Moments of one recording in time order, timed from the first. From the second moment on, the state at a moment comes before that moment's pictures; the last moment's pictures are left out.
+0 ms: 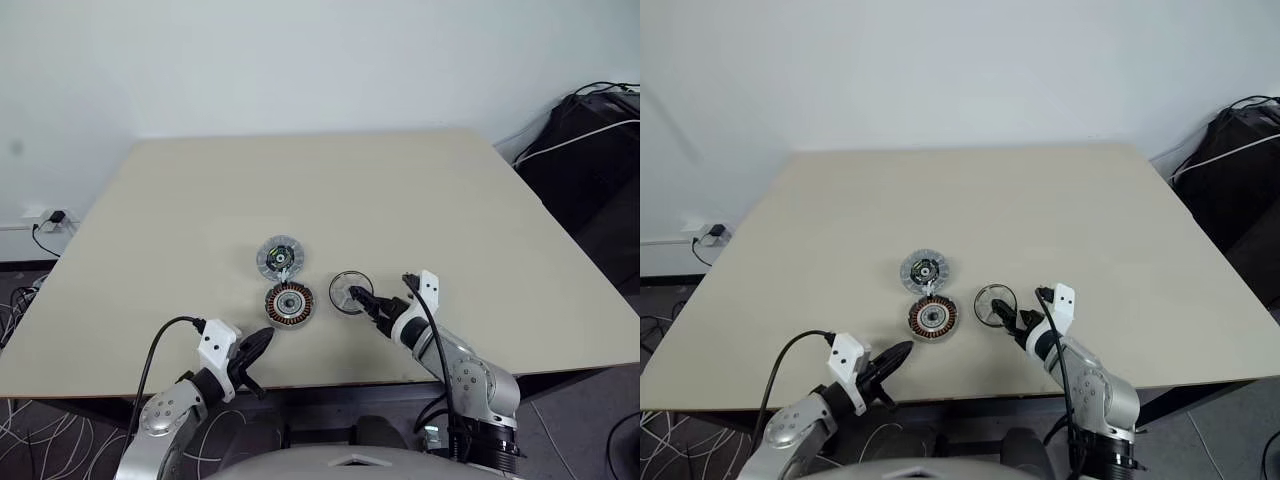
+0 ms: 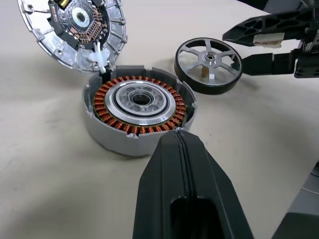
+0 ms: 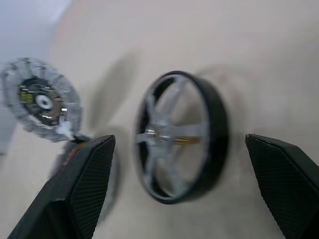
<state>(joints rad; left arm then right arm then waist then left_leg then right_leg) 0.40 0.30 -0.13 -0.20 -0.25 0.06 -0.61 0.00 0.05 -0.25 -0.19 0.55 0.93 0.24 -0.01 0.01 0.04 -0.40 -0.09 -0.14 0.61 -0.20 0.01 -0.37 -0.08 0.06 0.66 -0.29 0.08</state>
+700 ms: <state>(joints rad) 0.41 0.30 -0.12 -0.16 -0.25 0.03 -0.61 0.03 0.06 -0.26 -0.16 0.70 0.95 0.21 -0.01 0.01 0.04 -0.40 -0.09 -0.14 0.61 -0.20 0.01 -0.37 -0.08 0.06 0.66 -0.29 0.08</state>
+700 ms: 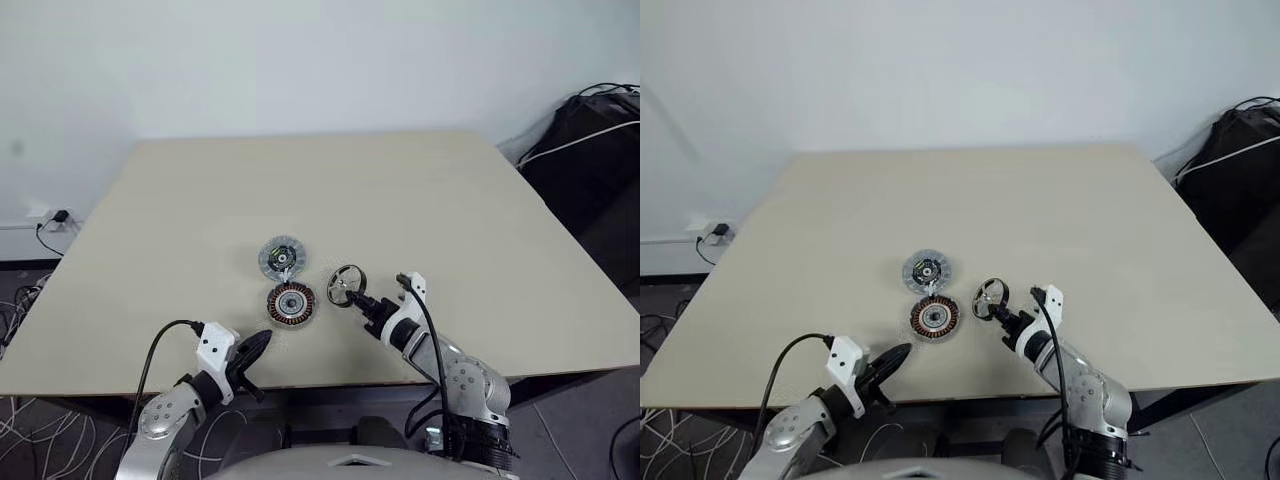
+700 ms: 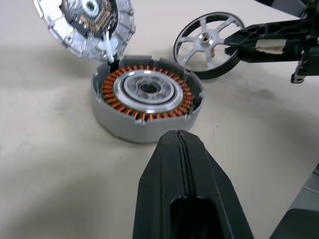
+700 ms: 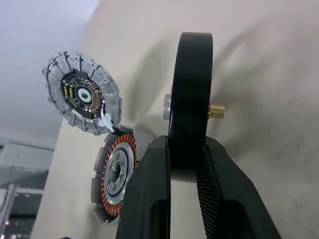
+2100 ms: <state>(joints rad) 0.45 0.32 -0.12 -0.28 -0.25 0.14 -0.56 0.01 0.07 -0.04 -0.04 0.91 0.97 0.34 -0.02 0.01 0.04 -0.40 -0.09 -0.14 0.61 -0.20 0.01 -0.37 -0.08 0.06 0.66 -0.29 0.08</state>
